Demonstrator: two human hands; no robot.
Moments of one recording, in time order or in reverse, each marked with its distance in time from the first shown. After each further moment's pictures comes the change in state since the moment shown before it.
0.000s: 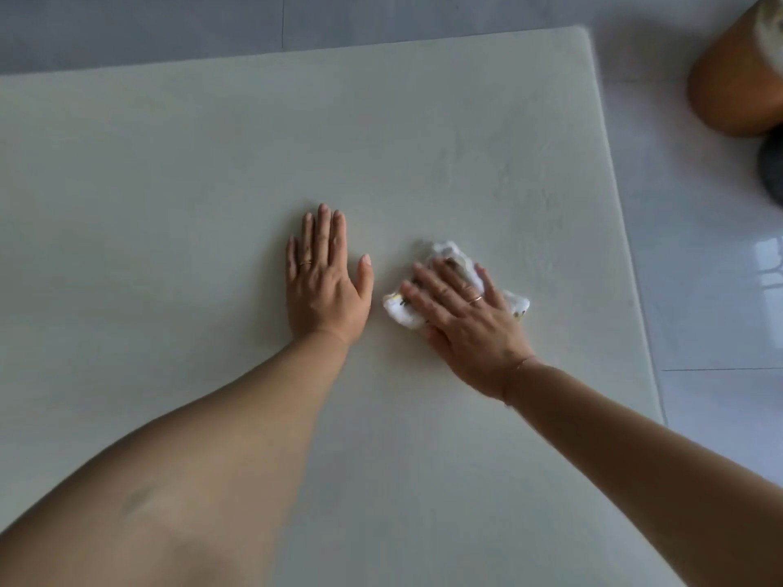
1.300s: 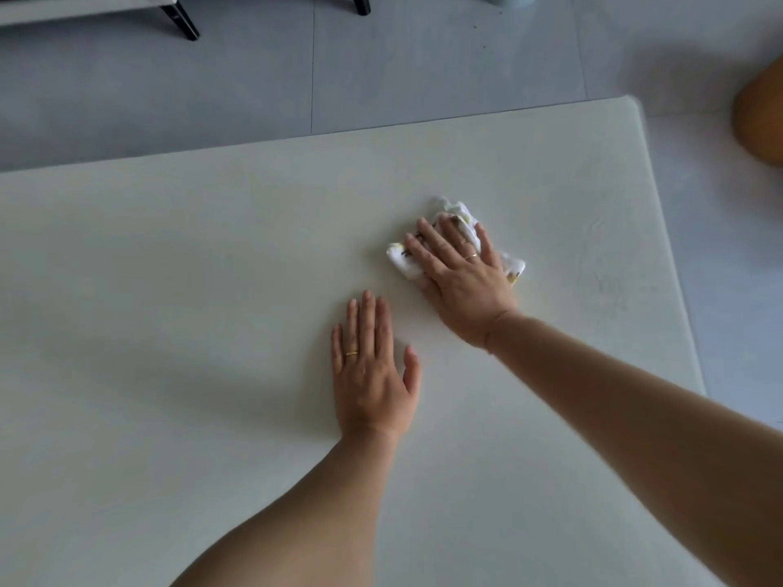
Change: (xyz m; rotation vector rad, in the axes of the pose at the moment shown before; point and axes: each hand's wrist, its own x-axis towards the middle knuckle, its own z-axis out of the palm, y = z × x) left_hand 0.004 0.001 -0.006 0.008 -0.085 -0.027; right_hand 0.160 0.019 -0.022 0.058 0.026 0.072
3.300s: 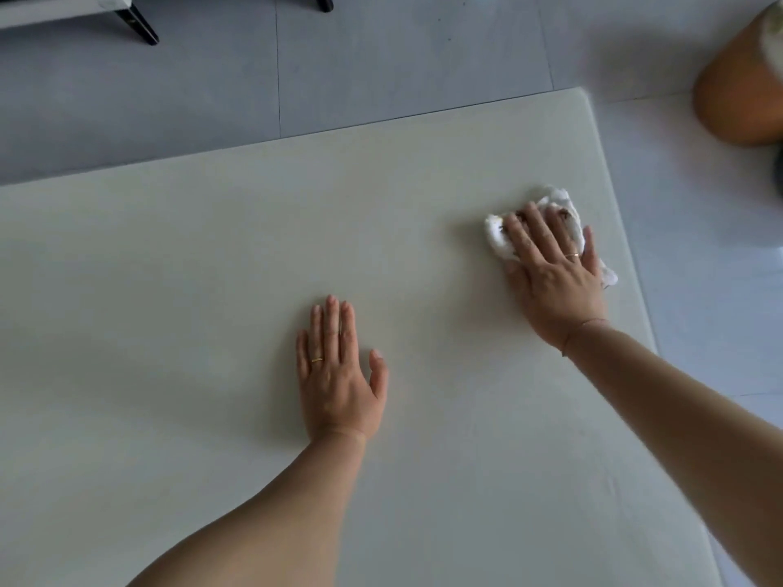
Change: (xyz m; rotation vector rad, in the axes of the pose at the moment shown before) left_hand 0.002 -0.001 0.002 0.027 0.018 0.019; right_hand -0.066 0.102 -0.017 0.028 0.098 0.395
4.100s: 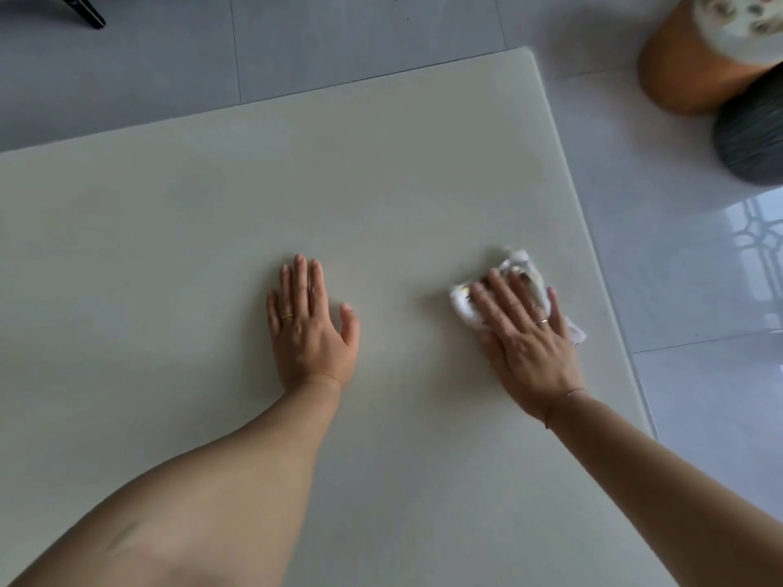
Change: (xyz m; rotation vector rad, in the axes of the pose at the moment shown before) left_hand 0.000 -0.001 0.003 -0.059 0.063 0.020; right_hand -0.141 -0.004 0.013 -0.008 -0.030 -0.076
